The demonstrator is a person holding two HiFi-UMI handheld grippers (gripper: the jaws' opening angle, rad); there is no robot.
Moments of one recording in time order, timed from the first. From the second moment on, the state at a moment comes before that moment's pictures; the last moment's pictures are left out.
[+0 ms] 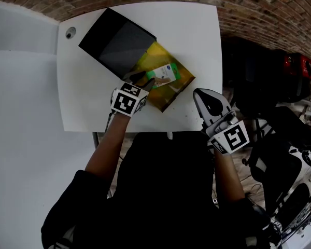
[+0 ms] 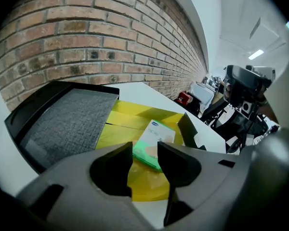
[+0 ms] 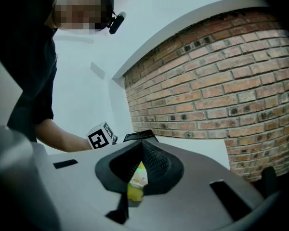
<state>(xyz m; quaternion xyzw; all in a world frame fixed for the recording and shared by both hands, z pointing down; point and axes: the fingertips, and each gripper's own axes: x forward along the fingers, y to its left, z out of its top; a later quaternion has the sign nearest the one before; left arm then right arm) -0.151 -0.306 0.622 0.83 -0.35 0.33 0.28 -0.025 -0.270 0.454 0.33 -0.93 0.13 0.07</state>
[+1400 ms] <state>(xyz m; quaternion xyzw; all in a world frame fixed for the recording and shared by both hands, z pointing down) -0.143 -0.297 0.468 0.92 -0.30 0.13 0.19 -0.049 -0.266 0.368 0.32 -0.94 0.05 0.03</state>
